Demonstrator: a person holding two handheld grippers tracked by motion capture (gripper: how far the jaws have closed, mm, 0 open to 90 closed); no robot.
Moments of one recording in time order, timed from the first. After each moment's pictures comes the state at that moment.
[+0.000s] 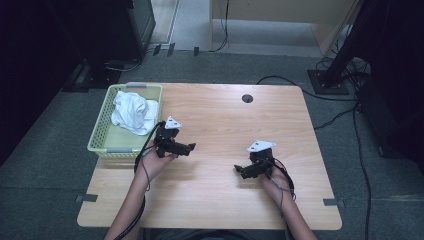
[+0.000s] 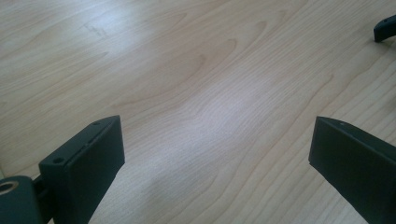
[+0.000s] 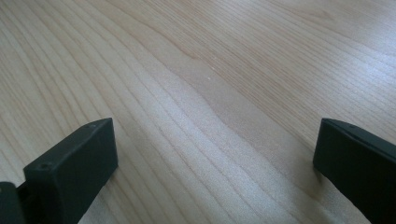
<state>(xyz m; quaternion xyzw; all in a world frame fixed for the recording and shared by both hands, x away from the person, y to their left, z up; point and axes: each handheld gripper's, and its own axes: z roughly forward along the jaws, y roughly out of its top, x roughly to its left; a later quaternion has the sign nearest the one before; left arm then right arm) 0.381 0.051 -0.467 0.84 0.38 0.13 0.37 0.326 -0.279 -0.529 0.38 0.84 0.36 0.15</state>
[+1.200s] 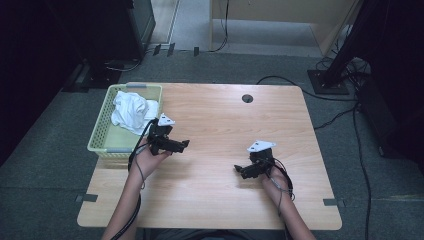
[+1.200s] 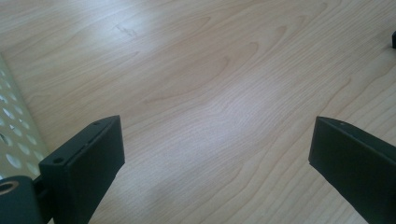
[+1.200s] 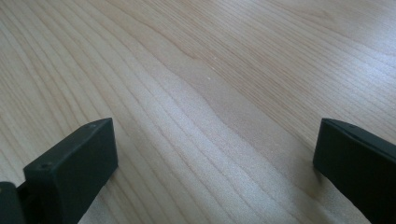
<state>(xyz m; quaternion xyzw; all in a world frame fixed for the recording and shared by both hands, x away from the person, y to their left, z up) 0.385 0.069 -0.457 0.83 0.39 0.14 0.37 0.326 -0.279 -0.529 0.38 0.84 0.36 0.15</state>
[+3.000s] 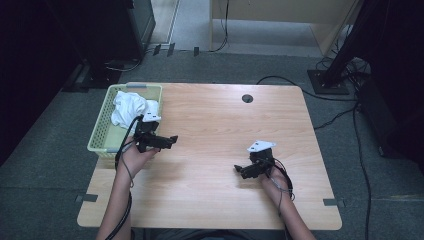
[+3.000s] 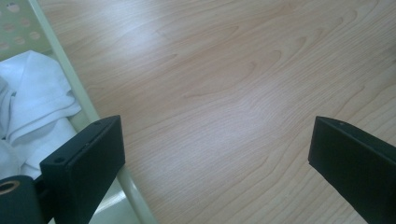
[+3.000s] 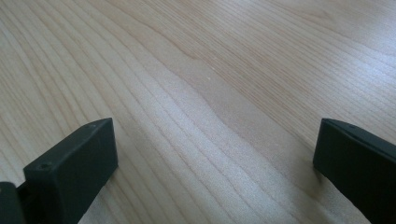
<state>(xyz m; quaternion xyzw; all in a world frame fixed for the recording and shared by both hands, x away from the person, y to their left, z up) 0.385 0.103 -0.440 0.82 0.41 0.16 0.37 0.326 -0.278 -0.529 0.38 0.84 0.36 0.15</state>
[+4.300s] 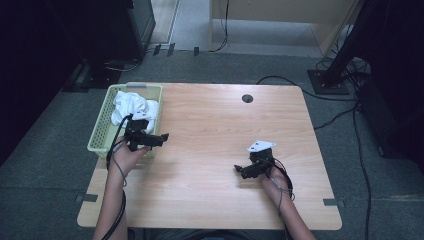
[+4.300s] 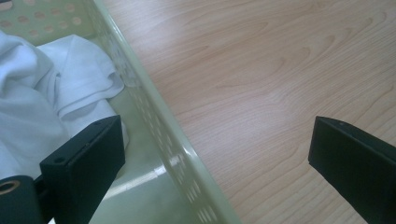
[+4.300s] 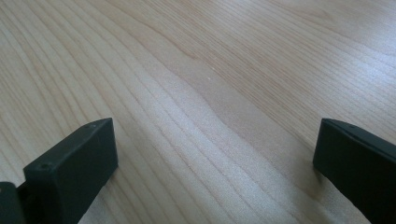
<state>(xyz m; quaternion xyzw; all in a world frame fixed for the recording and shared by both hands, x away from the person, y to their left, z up) 0.389 0.130 -0.439 0.80 0.44 0.16 0.37 0.326 -0.279 -0.529 0.38 0.84 0.36 0.15</state>
